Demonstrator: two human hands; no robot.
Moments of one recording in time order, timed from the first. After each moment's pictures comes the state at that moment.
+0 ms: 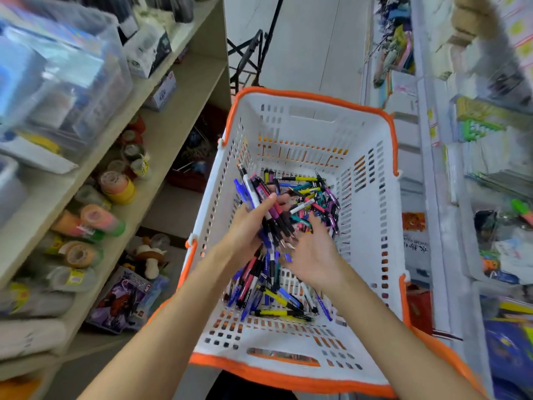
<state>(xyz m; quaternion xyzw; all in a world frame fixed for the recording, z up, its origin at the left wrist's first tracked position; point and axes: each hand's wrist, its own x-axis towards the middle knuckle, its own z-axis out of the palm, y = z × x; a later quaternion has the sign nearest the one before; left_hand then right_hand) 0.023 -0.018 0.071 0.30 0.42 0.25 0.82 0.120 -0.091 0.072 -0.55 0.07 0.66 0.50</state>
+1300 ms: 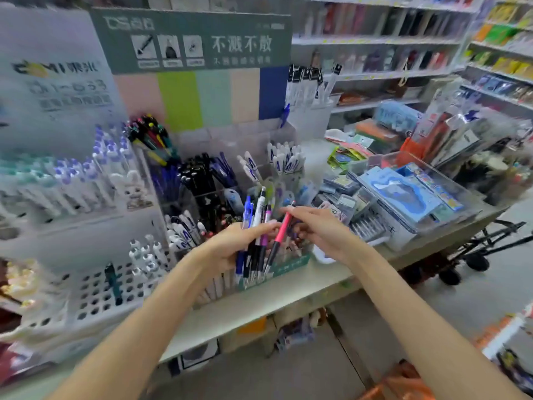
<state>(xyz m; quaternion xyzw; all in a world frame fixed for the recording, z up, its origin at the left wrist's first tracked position) -0.534 -0.143 0.283 0.29 0.60 0.45 0.60 -0.381 -0.044 0.290 -0.39 -0.62 0.65 0.20</state>
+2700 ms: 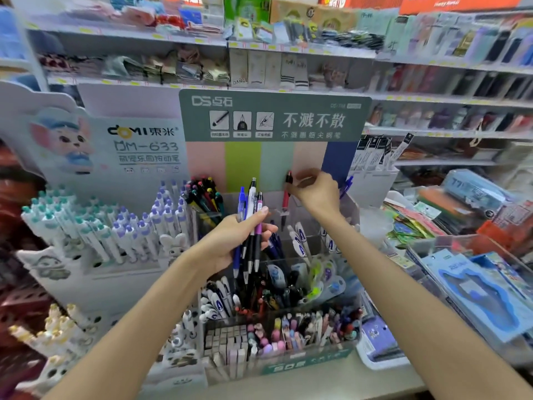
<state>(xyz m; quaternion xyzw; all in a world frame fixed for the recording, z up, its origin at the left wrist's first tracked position) -0.640 -0.097 0.355 0.21 0.59 0.64 0.46 -0.570 0.072 0.367 -0.42 -0.79 0.31 0.33</state>
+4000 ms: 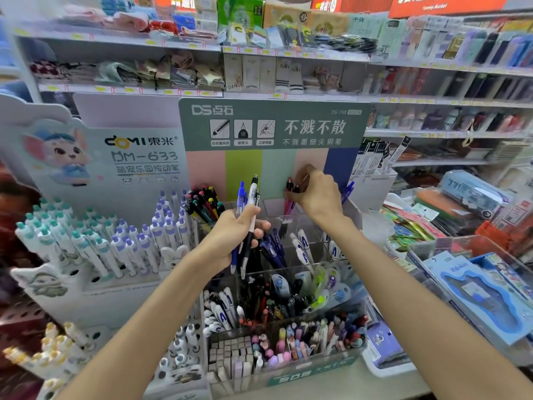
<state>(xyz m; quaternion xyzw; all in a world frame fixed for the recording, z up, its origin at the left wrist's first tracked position) -0.651 -0.091 0.370 0.22 0.59 0.67 0.41 -0.578 0.075 0.375 -0.38 -0.86 0.17 0.29</state>
